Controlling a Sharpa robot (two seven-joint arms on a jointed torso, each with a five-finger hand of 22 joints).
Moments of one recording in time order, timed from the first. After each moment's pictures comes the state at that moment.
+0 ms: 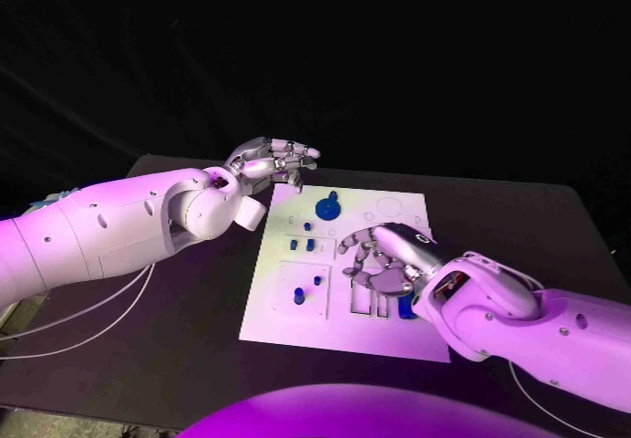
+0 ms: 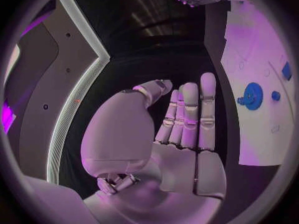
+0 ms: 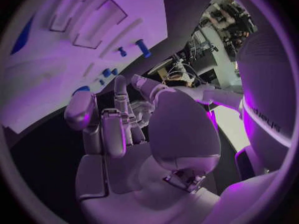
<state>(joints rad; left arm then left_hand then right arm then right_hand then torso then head) 1.16 -0.85 0.00 1.40 -0.14 -0.07 0.30 1.33 -0.19 0.55 0.02 0.38 0.84 0.19 0.29 0.33 0.87 0.12 0.63 0.24 1.08 0.04 1.15 0.53 0.17 1.03 0.13 0.93 0.61 1.08 -0.81 -0.14 1.79 -1.47 -0.53 -0.12 1.22 -0.19 0.54 0.02 0.18 0.89 0.16 0.21 0.43 1.22 0.07 0.36 0.30 1.46 -0.01 1.44 1.26 0.12 1.33 0.09 1.12 1.19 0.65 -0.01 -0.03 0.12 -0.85</state>
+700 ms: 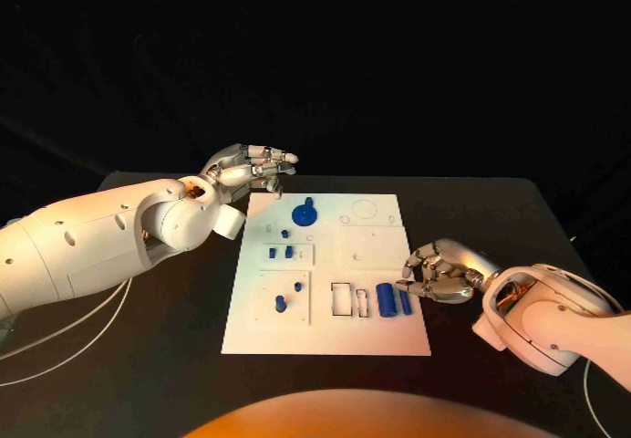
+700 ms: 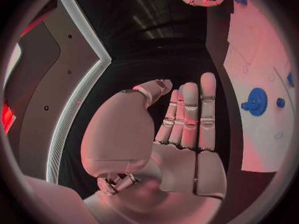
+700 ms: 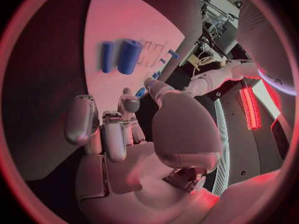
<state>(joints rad) 1.16 -0.86 0.00 1.41 -0.14 -0.07 0.30 1.33 -0.19 0.55 0.02 0.38 0.84 0.19 0.29 0.33 0.87 0.13 0.63 0.24 1.08 0.04 1.15 0.53 0.17 1.03 0.13 0.93 0.61 1.06 -1.09 -0.14 1.87 -1.18 -0.42 -0.25 1.14 -0.19 0.37 0.19 0.25 0.84 0.12 0.43 0.64 1.24 0.04 1.05 1.01 1.47 -0.03 1.52 1.31 0.11 1.39 0.07 1.21 1.29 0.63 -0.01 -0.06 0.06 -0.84</state>
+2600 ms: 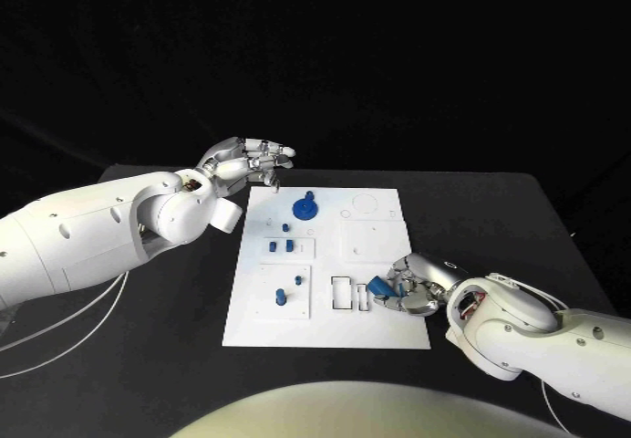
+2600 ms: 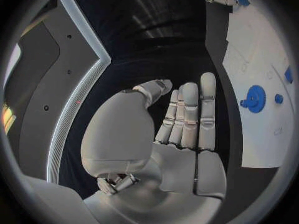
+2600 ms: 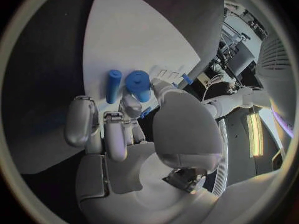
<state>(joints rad) 1.16 -0.88 0.00 1.42 -0.14 -0.07 0.30 1.33 -0.19 0.55 0.02 0.38 0.84 0.19 0.29 0.33 0.86 0.12 0.63 0.24 1.08 0.04 1.15 0.53 0.17 1.03 0.13 0.93 0.61 0.97 -0.94 -0.14 1.81 -1.44 -0.42 -0.45 1.18 -0.17 0.31 0.28 0.26 0.86 0.10 0.46 0.67 1.28 0.02 1.11 1.10 1.46 -0.04 1.52 1.31 0.09 1.41 0.06 1.23 1.31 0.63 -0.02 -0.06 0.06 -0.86</state>
